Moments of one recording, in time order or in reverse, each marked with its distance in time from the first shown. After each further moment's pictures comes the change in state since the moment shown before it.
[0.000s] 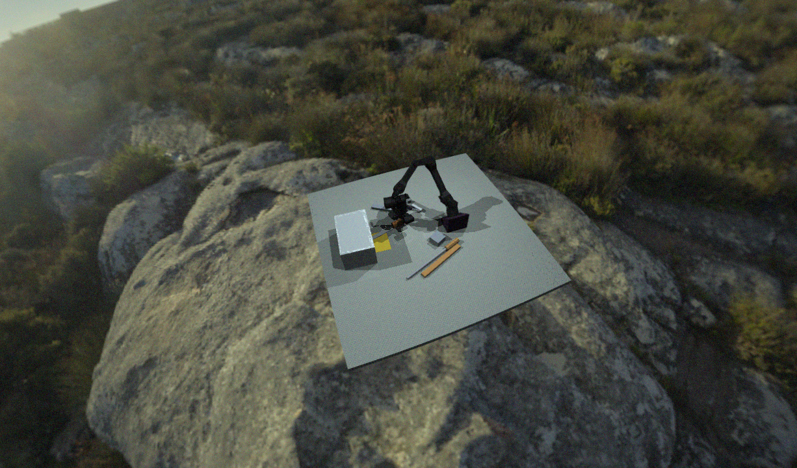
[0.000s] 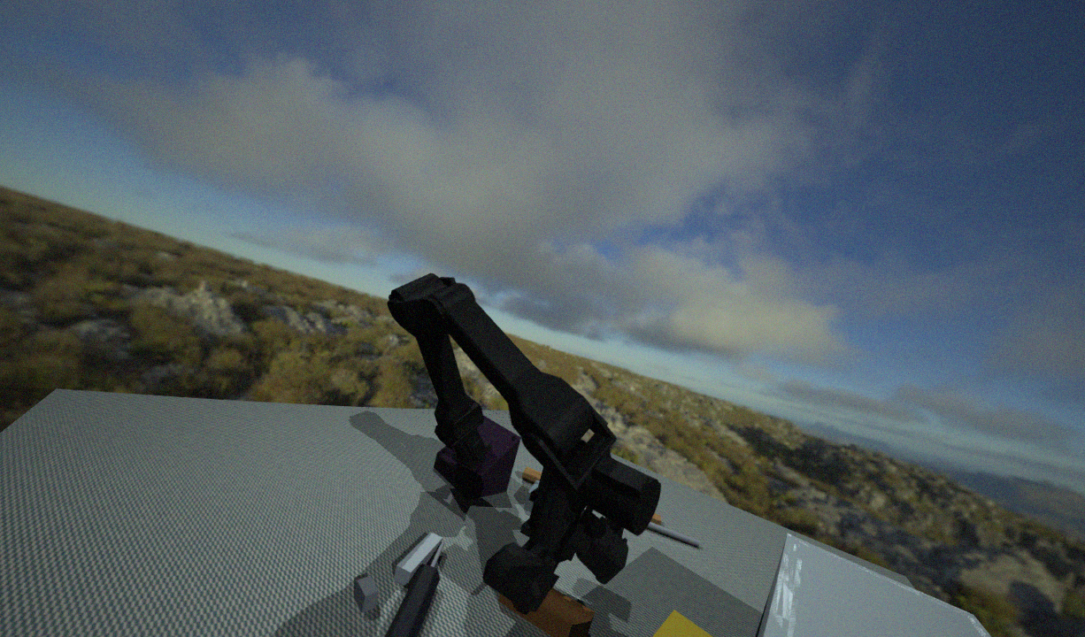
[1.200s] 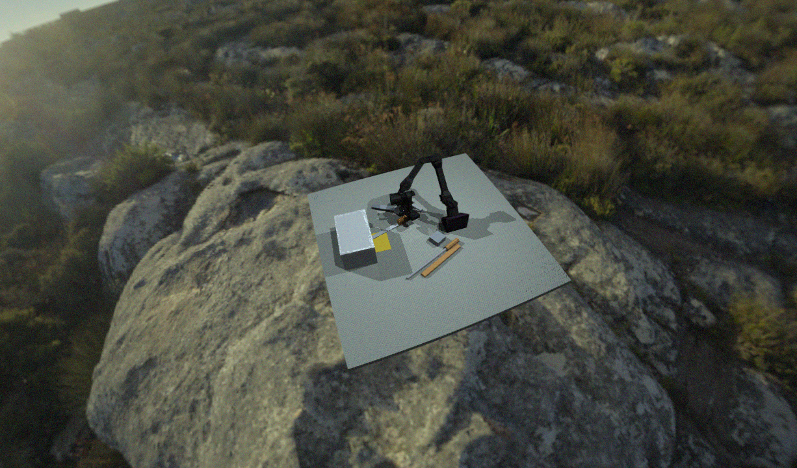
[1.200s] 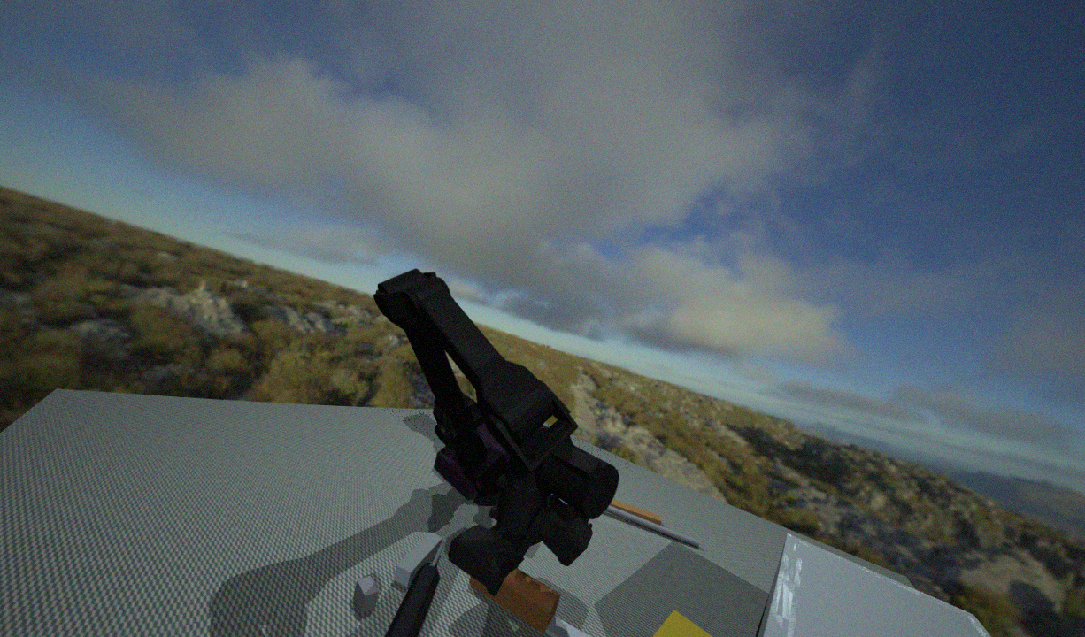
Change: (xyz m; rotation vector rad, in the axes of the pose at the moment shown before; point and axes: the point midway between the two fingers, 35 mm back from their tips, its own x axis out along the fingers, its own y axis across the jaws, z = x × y) arm 0.000 -0.003 -0.044 -0.002 0.002 -0.001
